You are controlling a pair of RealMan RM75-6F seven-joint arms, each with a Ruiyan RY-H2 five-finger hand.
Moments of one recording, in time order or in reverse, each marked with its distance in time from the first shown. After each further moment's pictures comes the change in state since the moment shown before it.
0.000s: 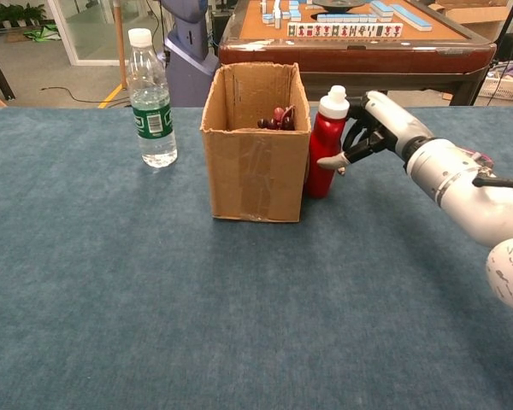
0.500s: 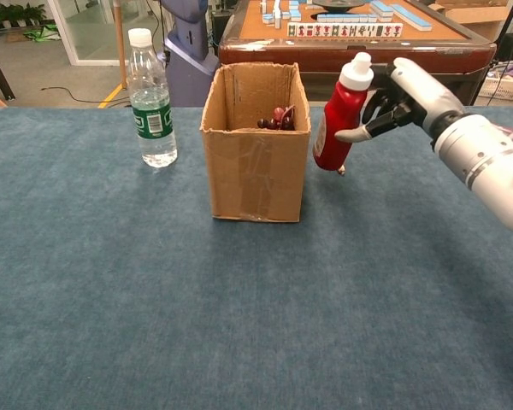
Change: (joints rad) left arm -0.003 -0.007 -0.001 0.008 -0.008 -0.007 0.011; right arm -0.055 0.105 0.005 -0.148 -0.038 0.121 -0.026
